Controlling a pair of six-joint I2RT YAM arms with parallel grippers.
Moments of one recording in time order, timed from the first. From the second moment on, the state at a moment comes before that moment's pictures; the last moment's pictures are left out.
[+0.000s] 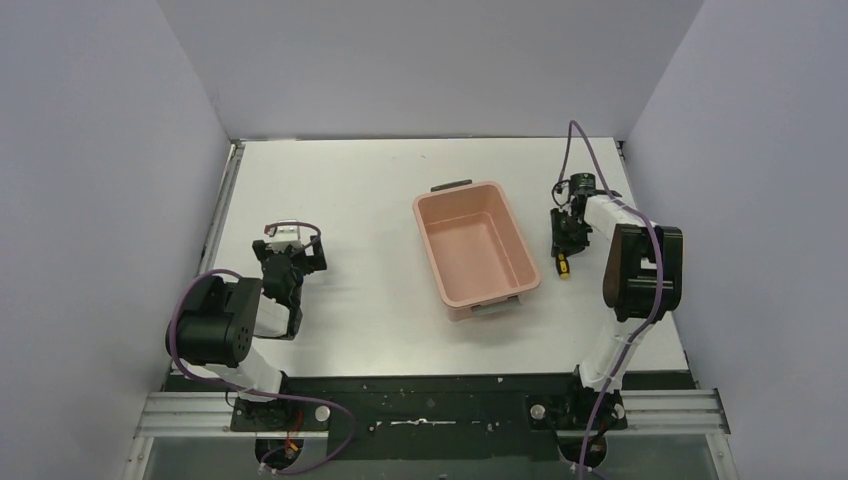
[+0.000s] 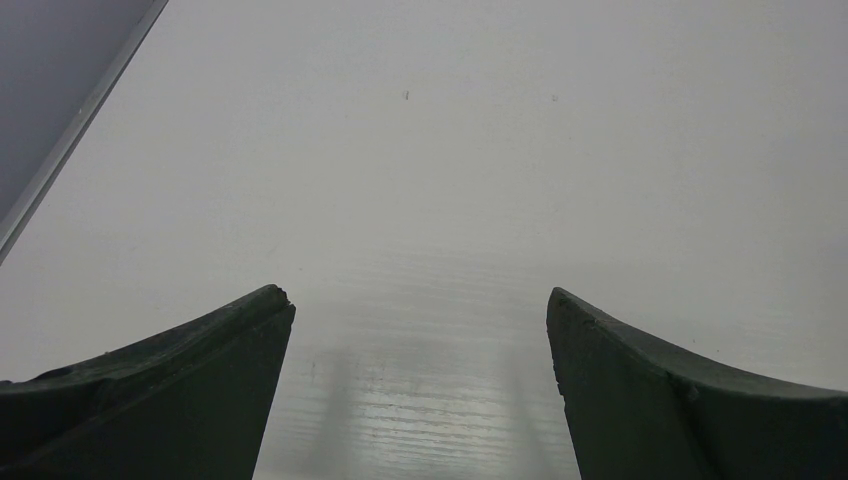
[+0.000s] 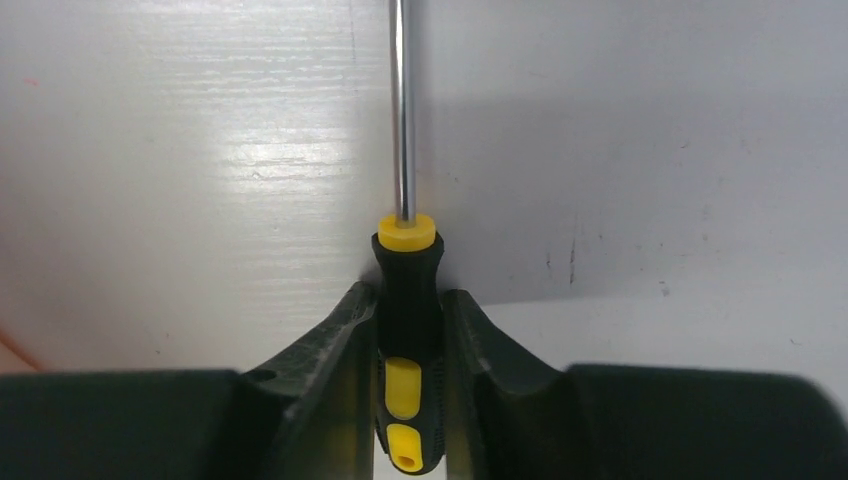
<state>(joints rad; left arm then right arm) -0.09 1.62 0.25 1.19 -0.21 -0.04 -0.06 1.90 1.27 -0.64 -0.01 -0.04</state>
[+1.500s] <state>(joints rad) -0.09 1.62 0.25 1.19 -0.21 -0.04 0.64 1.76 1.23 -0.72 0.19 0.40</state>
